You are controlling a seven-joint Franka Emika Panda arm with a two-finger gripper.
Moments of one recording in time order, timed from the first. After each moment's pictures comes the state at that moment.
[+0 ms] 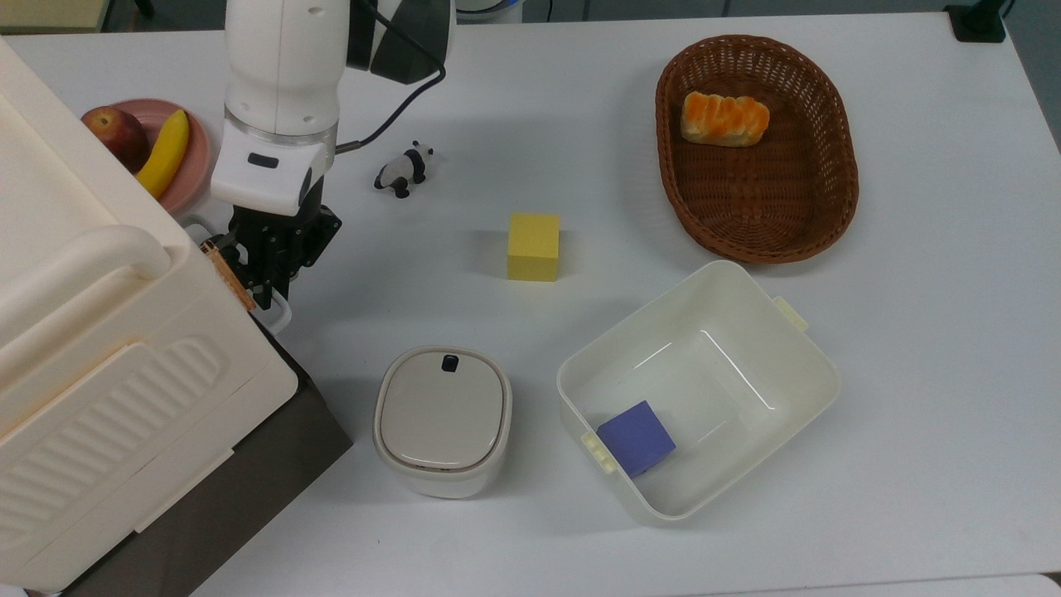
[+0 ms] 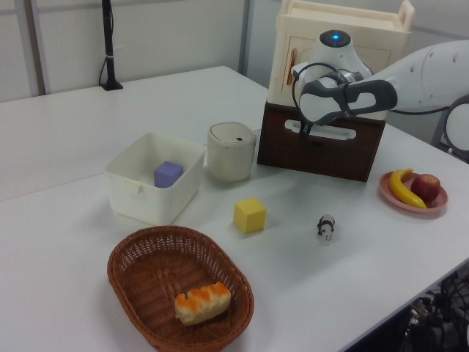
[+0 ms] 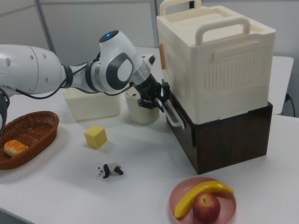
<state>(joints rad) -0.16 0.37 -0.01 -1.66 -0.32 2.43 -0.70</state>
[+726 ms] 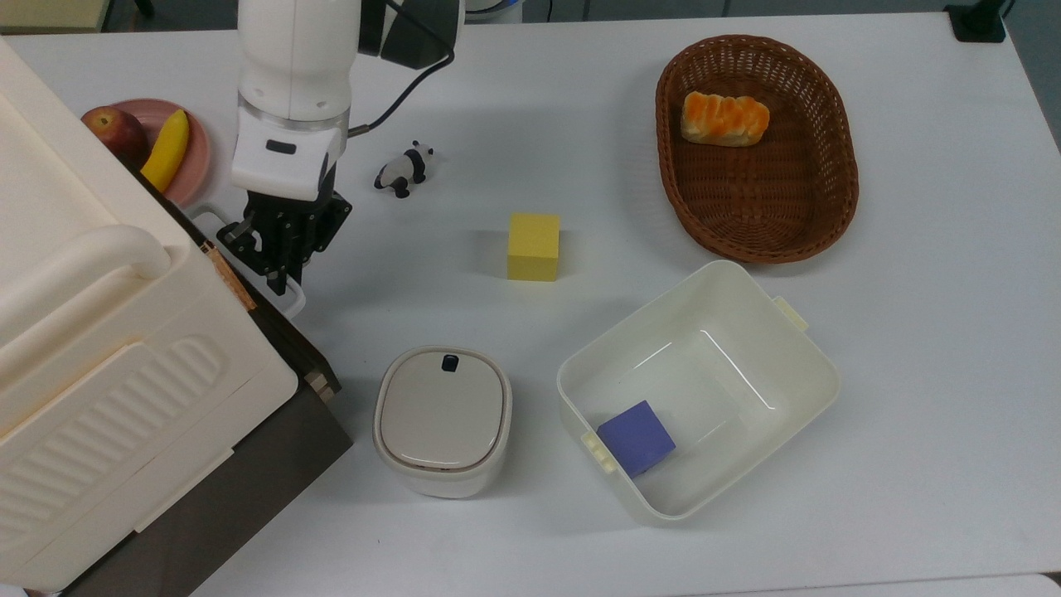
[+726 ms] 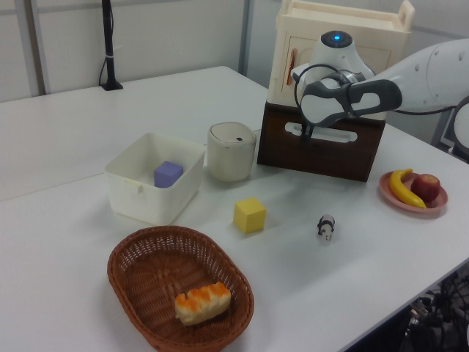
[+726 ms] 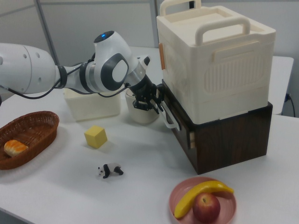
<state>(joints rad) -0.16 0.32 0.00 -1.73 -0.32 2.43 -0.73</state>
